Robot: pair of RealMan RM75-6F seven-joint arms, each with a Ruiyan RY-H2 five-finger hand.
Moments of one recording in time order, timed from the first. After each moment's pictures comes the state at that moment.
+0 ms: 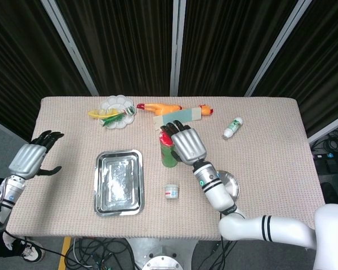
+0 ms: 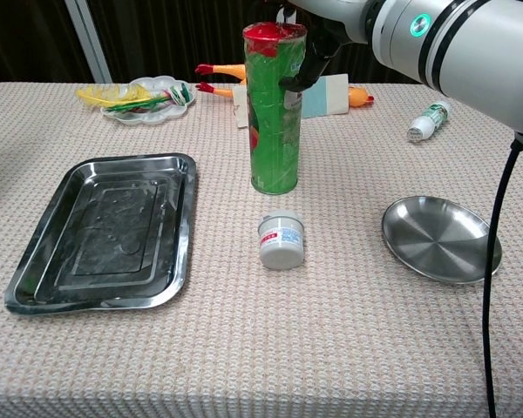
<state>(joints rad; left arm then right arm) -0.46 -1.09 -0.05 -1.43 1.46 1.12 -0.25 0.93 -1.60 0.38 -1.68 -0.87 1.07 -0.75</state>
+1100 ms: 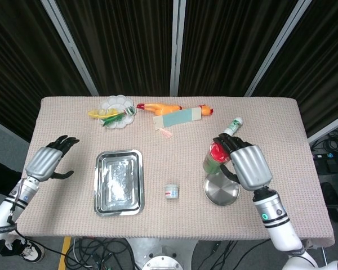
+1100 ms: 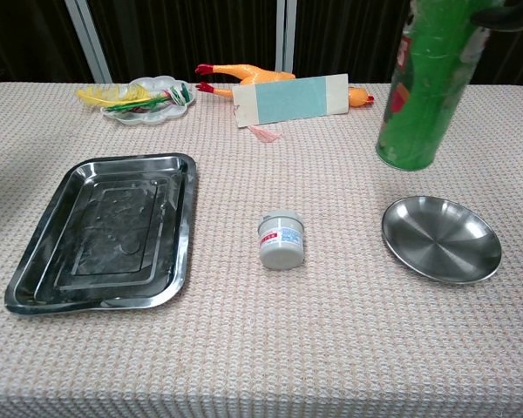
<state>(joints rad) -0.49 -1.15 -0.04 -1.43 1.49 1.07 -0.20 0.57 -1.10 0.15 -2.18 -1.26 1.37 -0.58</state>
